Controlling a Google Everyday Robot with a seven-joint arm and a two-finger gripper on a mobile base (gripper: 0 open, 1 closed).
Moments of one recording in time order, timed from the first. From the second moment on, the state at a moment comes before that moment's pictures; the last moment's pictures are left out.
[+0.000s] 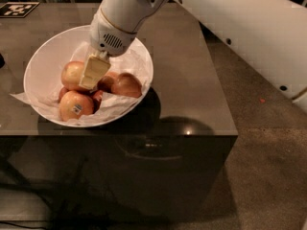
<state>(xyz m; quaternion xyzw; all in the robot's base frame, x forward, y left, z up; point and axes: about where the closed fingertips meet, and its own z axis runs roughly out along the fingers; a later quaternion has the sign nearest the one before) 0.536 0.137 0.938 -0.70 0.64 0.19 0.24</state>
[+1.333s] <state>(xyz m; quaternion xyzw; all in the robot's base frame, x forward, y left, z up) 0.522 0.130 0.959 -0.70 0.64 0.18 0.26</state>
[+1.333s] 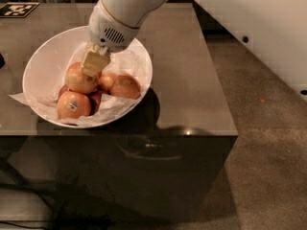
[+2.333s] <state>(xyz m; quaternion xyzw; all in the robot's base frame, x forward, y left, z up) 0.522 0.130 0.959 -0.70 0.64 0.18 0.26</state>
